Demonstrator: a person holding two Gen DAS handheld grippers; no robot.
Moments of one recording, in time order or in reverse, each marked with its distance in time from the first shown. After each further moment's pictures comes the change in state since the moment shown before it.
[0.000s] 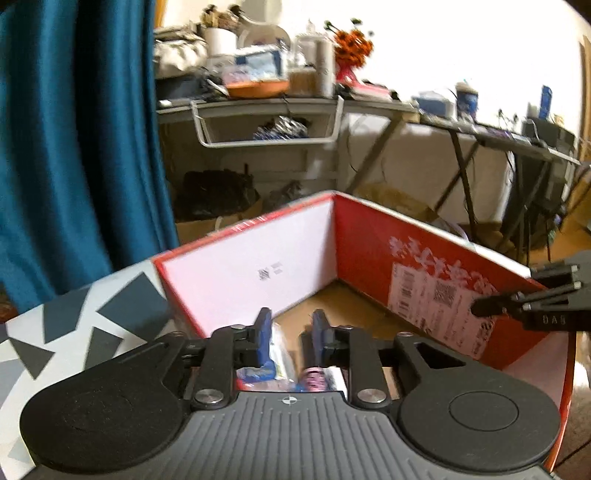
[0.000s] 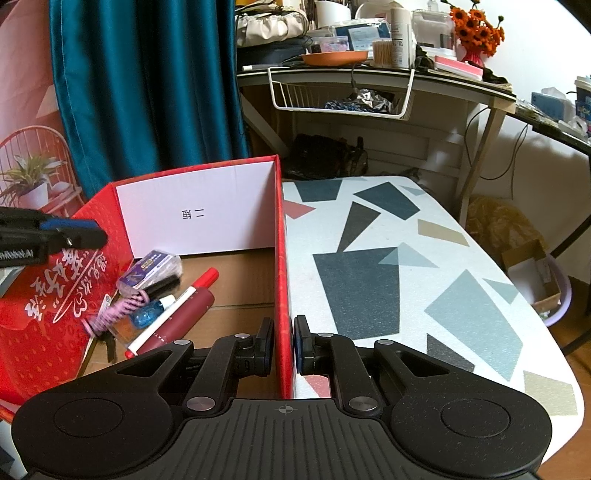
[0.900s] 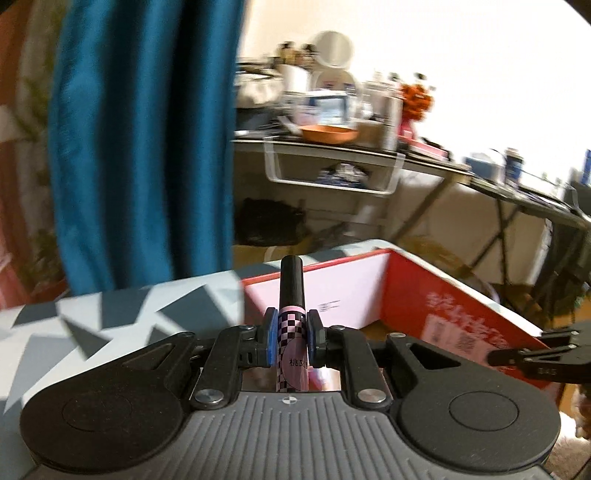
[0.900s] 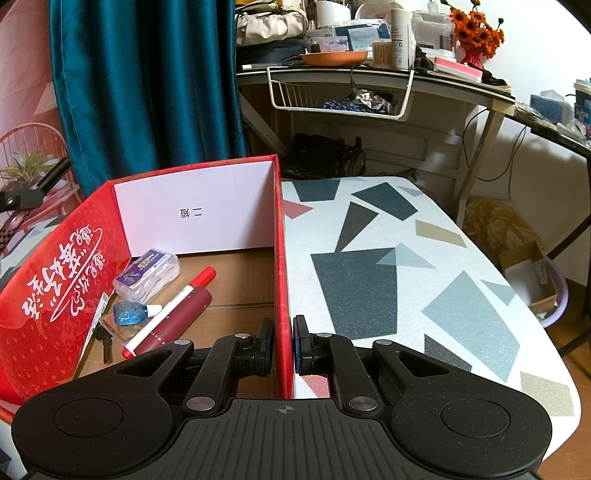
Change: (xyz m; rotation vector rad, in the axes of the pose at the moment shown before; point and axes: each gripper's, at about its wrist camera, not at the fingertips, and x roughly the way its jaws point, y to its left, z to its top) left arm -0.056 0.021 0.008 -0.125 -0.105 0.100; right arm -0.001 0.000 -0.001 -0.007 0.002 -0.009
